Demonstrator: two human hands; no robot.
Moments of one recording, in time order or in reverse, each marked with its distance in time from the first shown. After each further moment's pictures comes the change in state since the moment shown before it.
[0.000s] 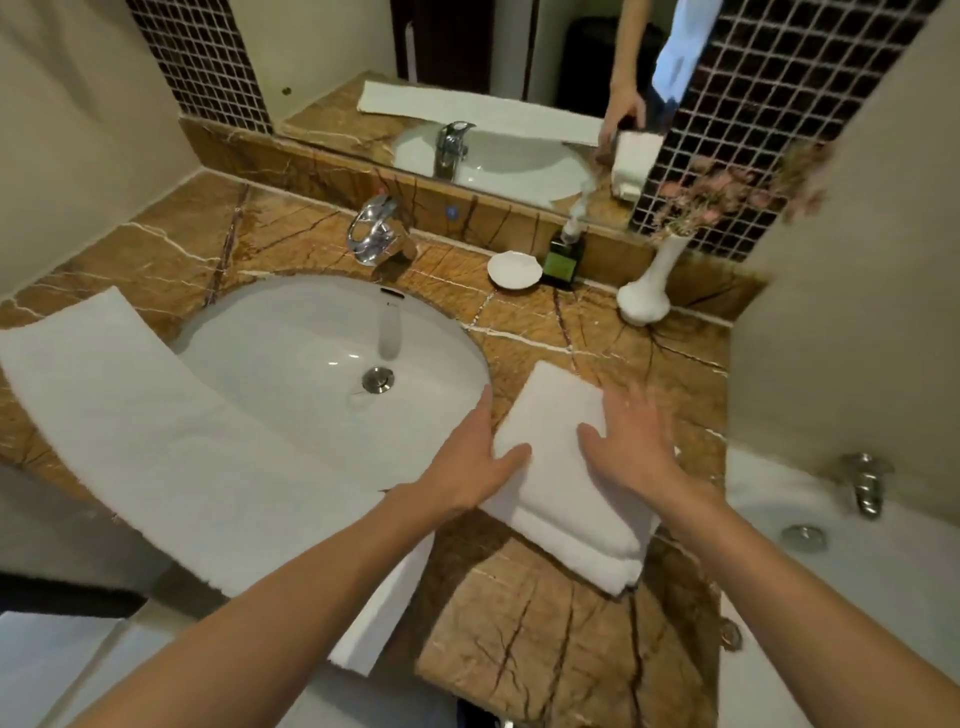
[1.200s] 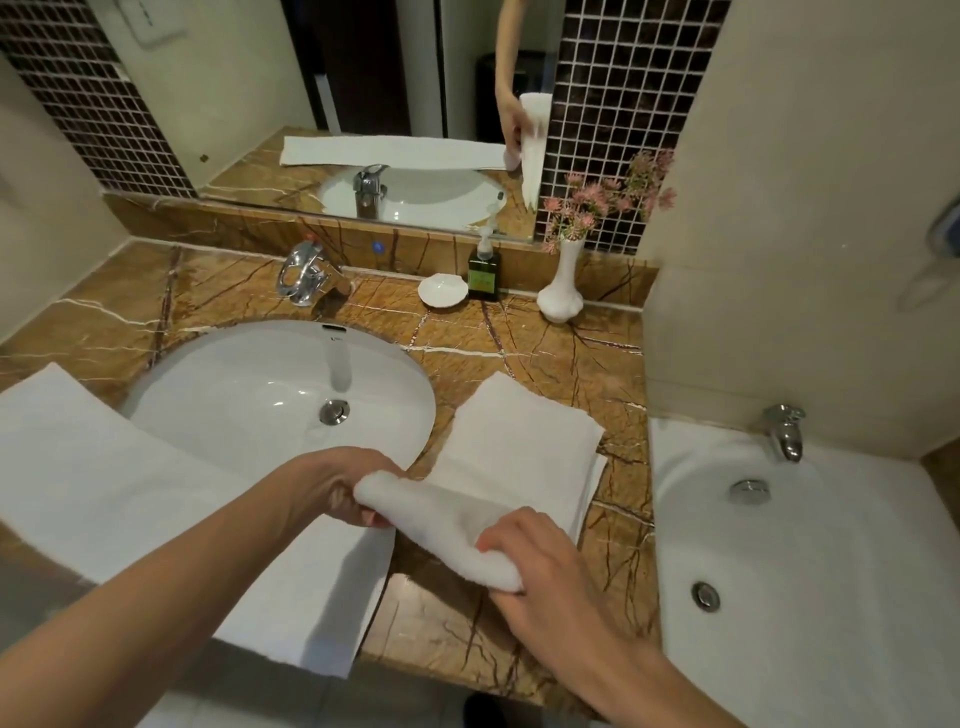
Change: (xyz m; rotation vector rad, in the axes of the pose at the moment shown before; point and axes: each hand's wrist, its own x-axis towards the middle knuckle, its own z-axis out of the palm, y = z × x) left_hand -0.029 0.032 -0.041 0.050 -0.310 -0.791; right_hand -0.174 -0.019 0.018 0.402 0.226 -0.463
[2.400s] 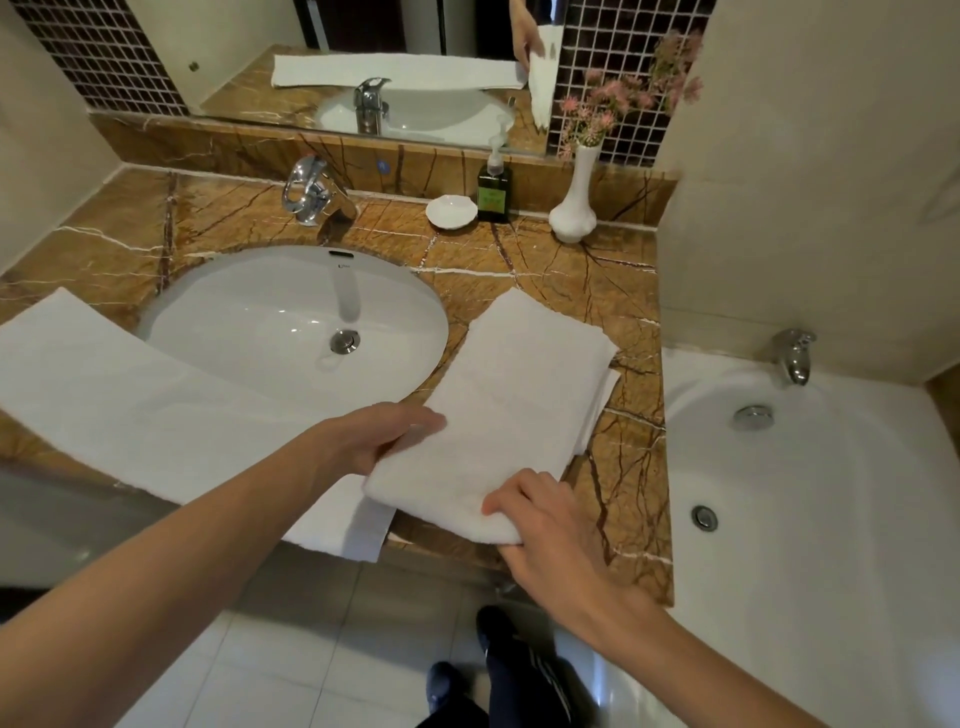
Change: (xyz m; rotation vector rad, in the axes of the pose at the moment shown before) left_hand 0.014 -0.058 0.016 -0.377 -0.221 0.140; right_hand -0.051 -0.008 0.045 -0.127 -0.024 0.012
